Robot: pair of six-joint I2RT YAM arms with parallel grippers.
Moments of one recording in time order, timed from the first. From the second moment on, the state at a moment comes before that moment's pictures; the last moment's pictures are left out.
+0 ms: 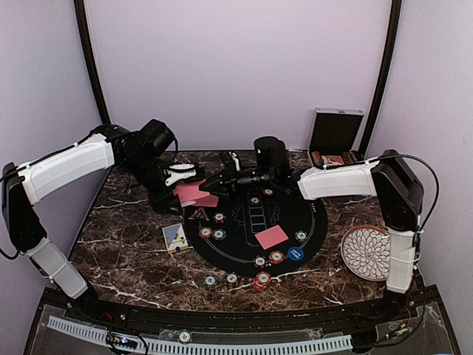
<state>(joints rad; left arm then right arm) -0.61 1.57 1.44 -1.07 0.17 0.61 0.84 2.01 1.40 0.38 -0.78 1.22</state>
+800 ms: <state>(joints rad) -0.61 1.57 1.43 -1.07 0.16 0.61 0.50 2.03 1.53 -0.07 -0.64 0.84</state>
